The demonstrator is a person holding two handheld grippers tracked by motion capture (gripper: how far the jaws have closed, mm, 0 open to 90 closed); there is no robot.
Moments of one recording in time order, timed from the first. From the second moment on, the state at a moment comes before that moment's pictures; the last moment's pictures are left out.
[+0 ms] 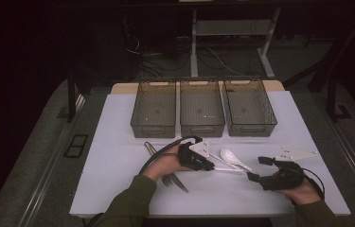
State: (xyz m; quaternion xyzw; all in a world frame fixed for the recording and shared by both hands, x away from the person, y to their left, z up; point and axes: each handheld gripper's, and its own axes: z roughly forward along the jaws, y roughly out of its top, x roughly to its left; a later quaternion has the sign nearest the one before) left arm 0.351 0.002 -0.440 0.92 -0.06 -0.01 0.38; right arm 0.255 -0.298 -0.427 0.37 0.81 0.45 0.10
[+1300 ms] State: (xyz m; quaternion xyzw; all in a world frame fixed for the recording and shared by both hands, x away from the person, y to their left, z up) left arm 0.362 0.062 -0.364 0.88 0.16 0.06 0.44; right arm 0.263 -0.294 -0.441 0.37 0.81 0.45 0.12
